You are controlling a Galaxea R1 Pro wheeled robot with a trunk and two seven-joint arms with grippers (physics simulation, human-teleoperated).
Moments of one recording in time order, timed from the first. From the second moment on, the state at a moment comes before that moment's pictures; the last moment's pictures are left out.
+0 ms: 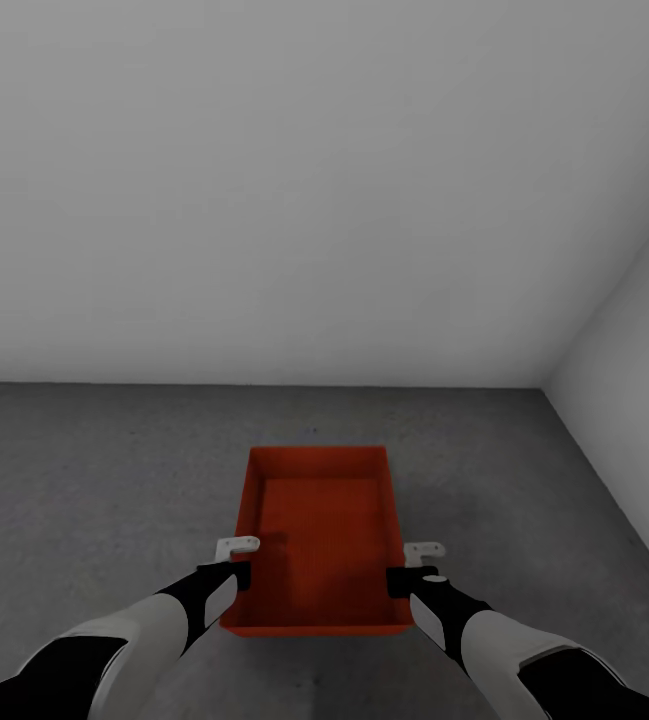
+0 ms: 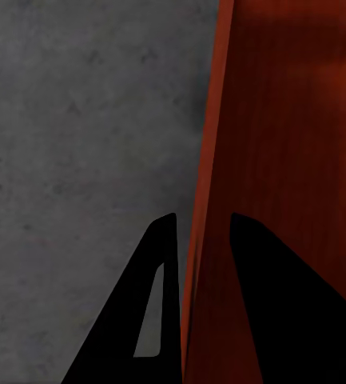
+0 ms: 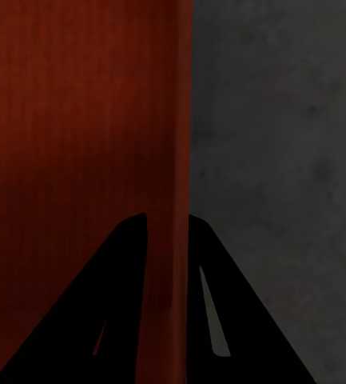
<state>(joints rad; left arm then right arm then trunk) -0.84 -0.10 0.00 -0.02 0.10 0.12 0.24 -0.80 0.11 0.23 -0.04 -0.20 0.02 -0.11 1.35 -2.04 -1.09</state>
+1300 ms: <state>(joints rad) -0.84 -0.10 0.00 -0.02 0.10 0.12 0.24 -0.80 0.11 0.23 -0.04 -0.20 0.02 -0.11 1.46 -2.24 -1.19</state>
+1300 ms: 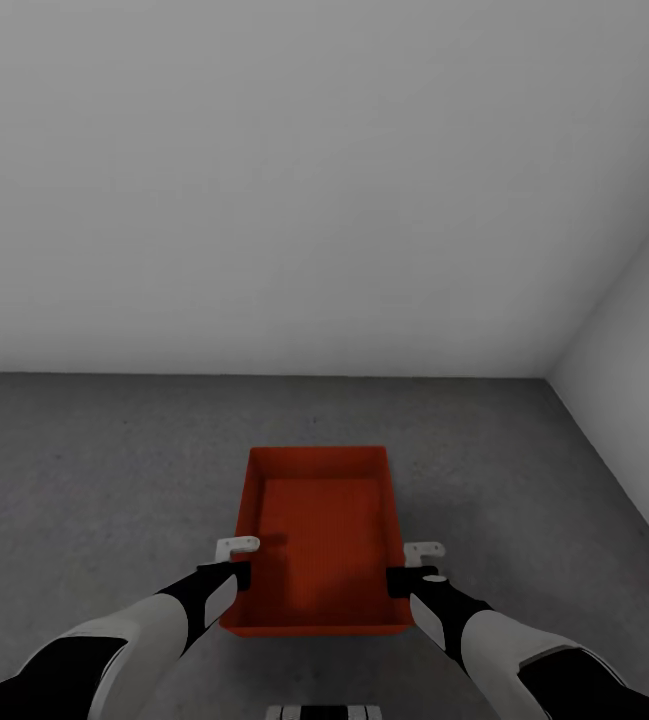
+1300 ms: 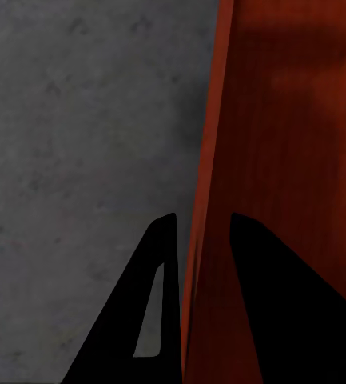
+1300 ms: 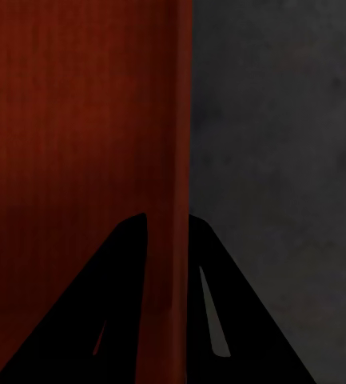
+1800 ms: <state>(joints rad) -0.84 -0.10 0.00 -0.02 0.10 0.12 0.24 -0.80 0.11 0.23 -0.04 -0.20 0.02 -0.11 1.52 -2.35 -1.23</state>
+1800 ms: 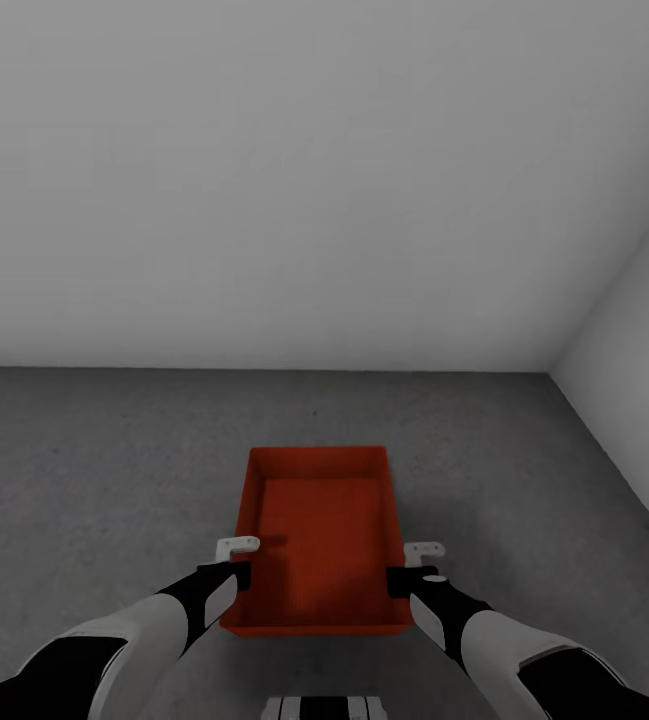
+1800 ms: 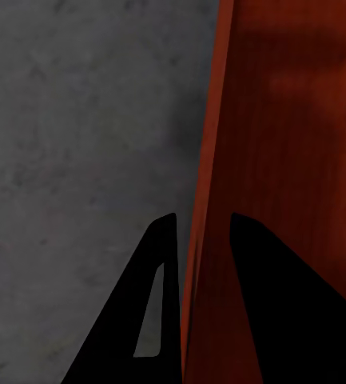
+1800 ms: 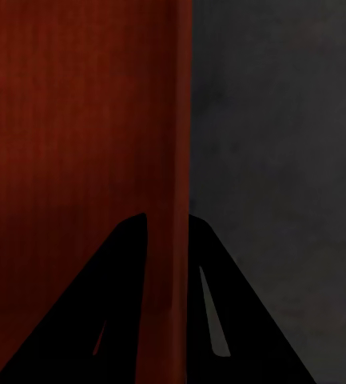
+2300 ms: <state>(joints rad) -0.84 -0.10 0.00 -0.02 0.10 0.12 0.23 -0.80 0.11 0.23 -0.04 -0.20 0.02 -0.11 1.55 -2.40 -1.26</state>
